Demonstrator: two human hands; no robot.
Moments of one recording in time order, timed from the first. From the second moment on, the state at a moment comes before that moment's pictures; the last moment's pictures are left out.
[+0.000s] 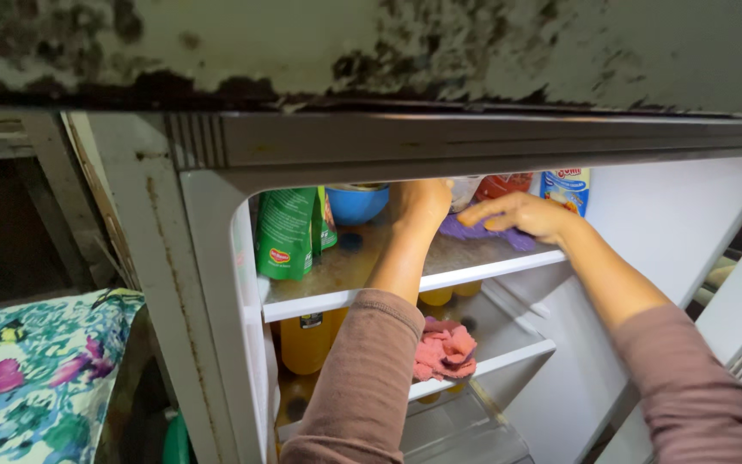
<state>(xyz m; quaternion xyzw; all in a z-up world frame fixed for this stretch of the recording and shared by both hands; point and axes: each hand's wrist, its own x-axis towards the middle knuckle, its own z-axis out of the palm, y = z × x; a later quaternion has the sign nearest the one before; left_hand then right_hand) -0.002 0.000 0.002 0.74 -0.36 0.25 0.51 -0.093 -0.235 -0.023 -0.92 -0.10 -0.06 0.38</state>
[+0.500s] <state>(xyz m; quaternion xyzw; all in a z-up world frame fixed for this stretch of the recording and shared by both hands) 0.000 -0.023 -0.004 0.72 -0.37 0.27 0.52 -0.097 -0.192 -0.024 -0.98 -0.07 -0.06 0.19</state>
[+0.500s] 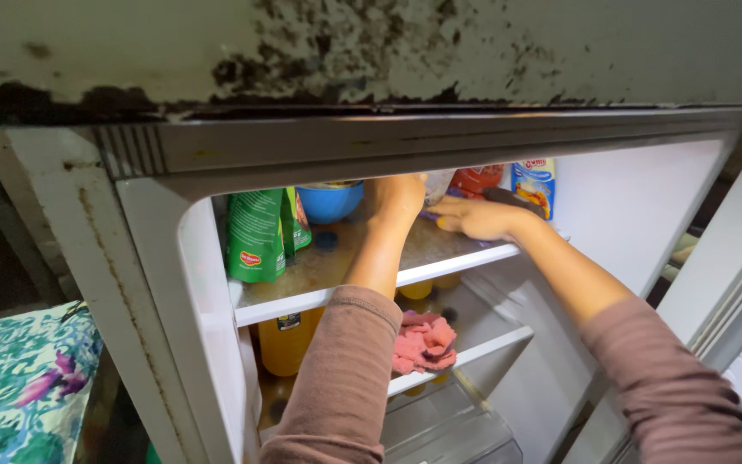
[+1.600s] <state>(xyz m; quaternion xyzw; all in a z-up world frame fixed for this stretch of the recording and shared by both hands) 0.006 -0.060 -0.021 0.81 -0.34 0.22 0.43 -0.059 -0.269 -0.045 -0.98 0.10 -0.19 0.05</state>
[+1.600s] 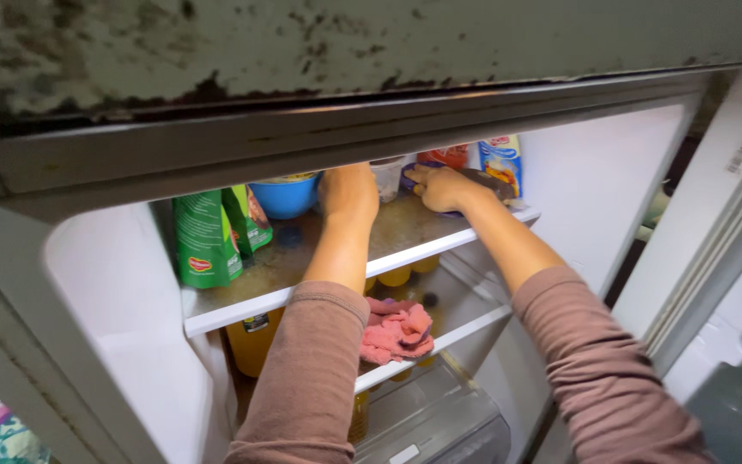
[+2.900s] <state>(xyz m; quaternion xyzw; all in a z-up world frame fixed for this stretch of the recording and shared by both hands) -0.086 -0.077 0.009 0.80 -0.45 0.23 0.32 -0.239 -0.267 -0.013 -0.68 0.10 -0.47 0.55</state>
